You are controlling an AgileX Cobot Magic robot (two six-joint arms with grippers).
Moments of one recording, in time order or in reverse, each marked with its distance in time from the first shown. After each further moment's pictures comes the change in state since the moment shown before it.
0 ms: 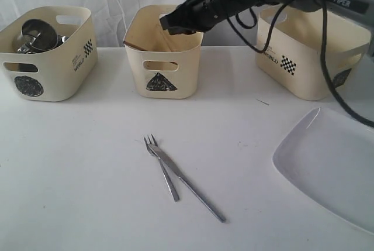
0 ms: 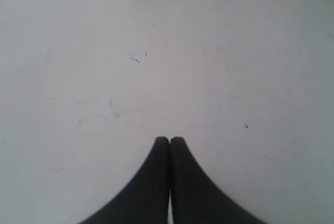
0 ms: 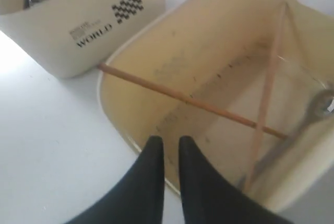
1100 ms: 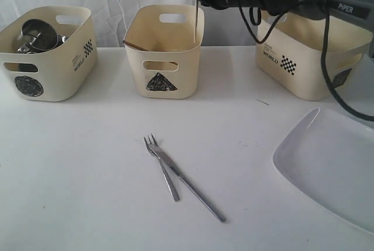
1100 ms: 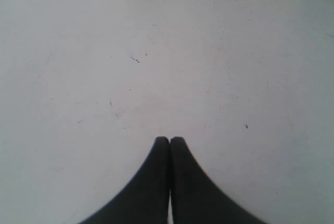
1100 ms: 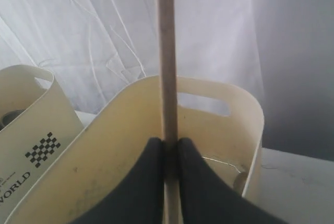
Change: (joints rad) left arm 0.000 0.000 0.000 0.000 0.000 0.000; right arm -0.048 0.046 0.028 0.421 -0.445 -0.187
